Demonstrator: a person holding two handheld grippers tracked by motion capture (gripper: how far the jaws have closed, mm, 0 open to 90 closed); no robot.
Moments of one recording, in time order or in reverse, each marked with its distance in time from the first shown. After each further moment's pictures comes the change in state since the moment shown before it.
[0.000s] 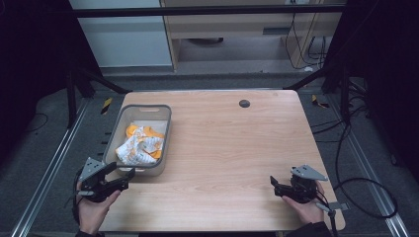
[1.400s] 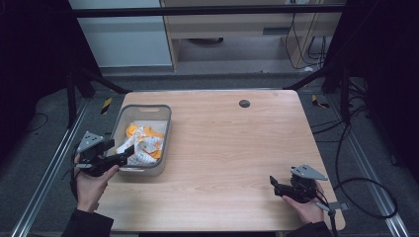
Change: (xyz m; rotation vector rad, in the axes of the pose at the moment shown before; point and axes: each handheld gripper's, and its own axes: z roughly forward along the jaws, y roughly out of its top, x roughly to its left) left arm 0.010 0.063 0.015 -0.007 0.006 0.024; right arm -0.001 0.000 0.001 -0.002 0.015 0.007
